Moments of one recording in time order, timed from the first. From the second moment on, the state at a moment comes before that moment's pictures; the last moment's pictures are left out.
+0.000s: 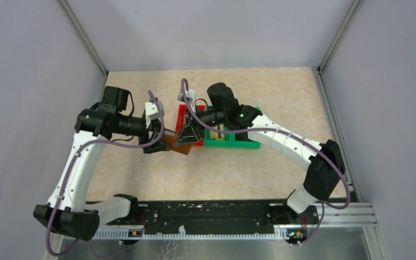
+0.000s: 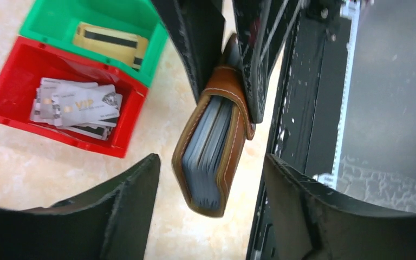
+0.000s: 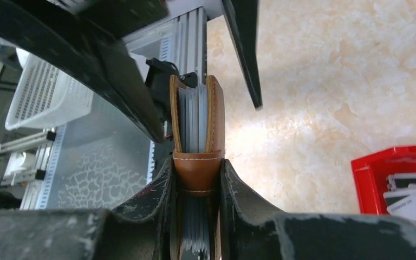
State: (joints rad) left arm -0.23 1.16 1.34 -1.23 0.91 0.81; right arm 0.85 1.58 1.44 -0.29 -0.83 0.10
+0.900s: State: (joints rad) left arm -0.14 1.04 1.15 -0.27 1.38 -0.49; right arm 0.74 1.24 0.87 0.81 -0.56 0.79
